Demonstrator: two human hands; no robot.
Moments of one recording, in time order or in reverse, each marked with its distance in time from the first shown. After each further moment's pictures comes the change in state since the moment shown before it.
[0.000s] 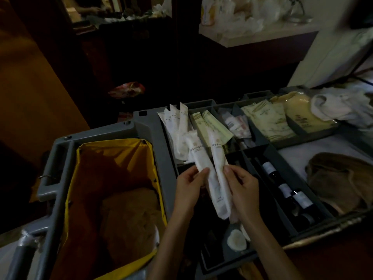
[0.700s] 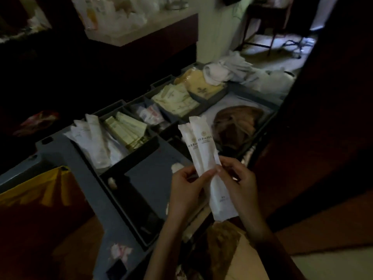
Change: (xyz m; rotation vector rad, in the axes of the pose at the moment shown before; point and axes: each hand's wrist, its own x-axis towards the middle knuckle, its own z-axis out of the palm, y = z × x) left_hand -0.098 -0.020 0.117 0.245 -0.467 0.016; right_hand -0.088 -0.010 -0.152 -0.013 0.335 -0.017
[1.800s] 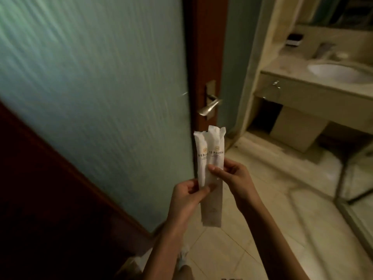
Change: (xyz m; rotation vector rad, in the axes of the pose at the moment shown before) left_hand -0.356 -0.096 0.368 0.456 -1.468 -0.162; right_hand -0.403 -0.033 -0.400 0.182 1.221 0.092
